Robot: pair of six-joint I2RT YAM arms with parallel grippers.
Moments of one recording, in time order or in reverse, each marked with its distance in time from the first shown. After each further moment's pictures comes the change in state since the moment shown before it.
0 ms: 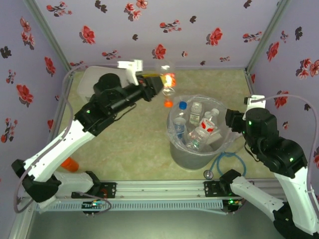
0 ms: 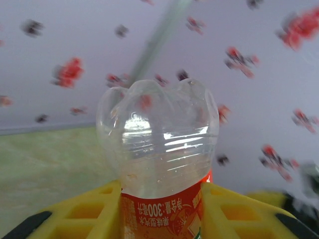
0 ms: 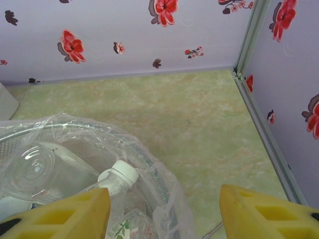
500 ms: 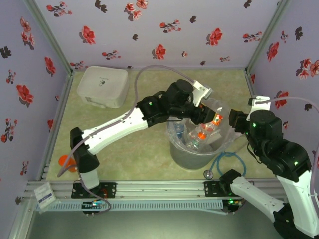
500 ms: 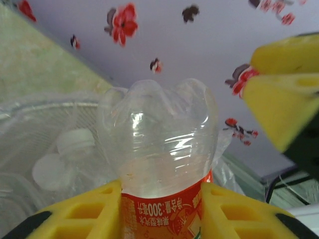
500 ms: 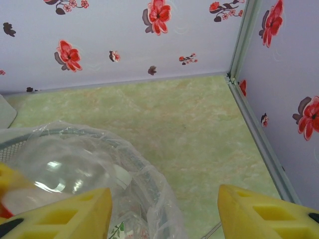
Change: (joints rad) left arm -0.228 0.539 0.414 -0.305 0.197 0.143; right arm -0.003 -0.021 0.019 -0.013 0.023 0.002
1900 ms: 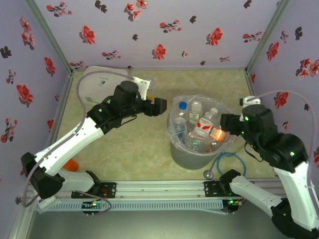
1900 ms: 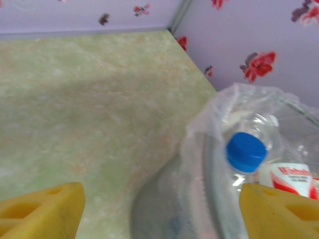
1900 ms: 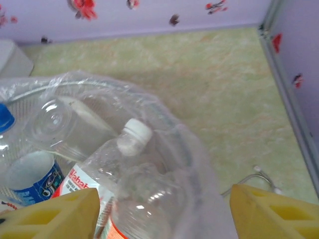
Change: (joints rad) left arm 0.322 -0.538 -0.595 0.054 -0.214 -0.022; right arm -0.011 0.074 0.092 -0.187 -0.148 0.077
